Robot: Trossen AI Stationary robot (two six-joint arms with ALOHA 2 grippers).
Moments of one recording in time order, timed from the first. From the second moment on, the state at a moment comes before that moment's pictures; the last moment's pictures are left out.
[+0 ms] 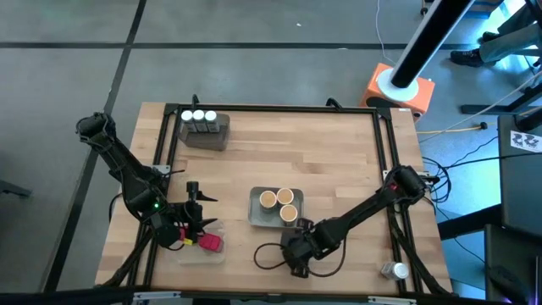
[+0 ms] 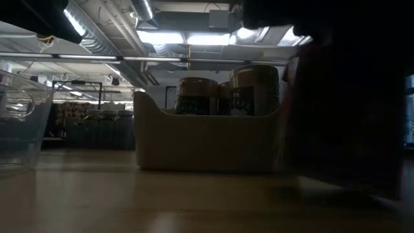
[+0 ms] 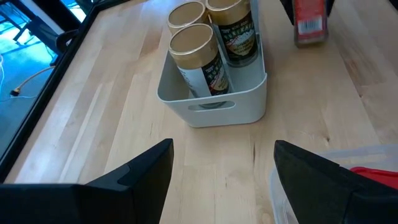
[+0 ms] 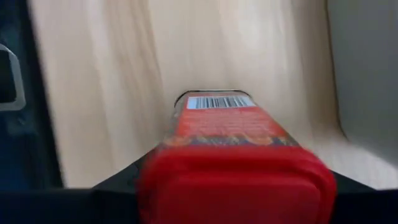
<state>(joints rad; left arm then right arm) -0.87 1.13 0.74 -0.59 -0.86 -0.50 0.56 2.03 1.48 -0.65 0.07 0.72</state>
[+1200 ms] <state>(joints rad) -0.87 1.13 0.74 -0.58 -0.86 -0.50 0.55 2.03 1.48 -0.44 0.22 0.73</state>
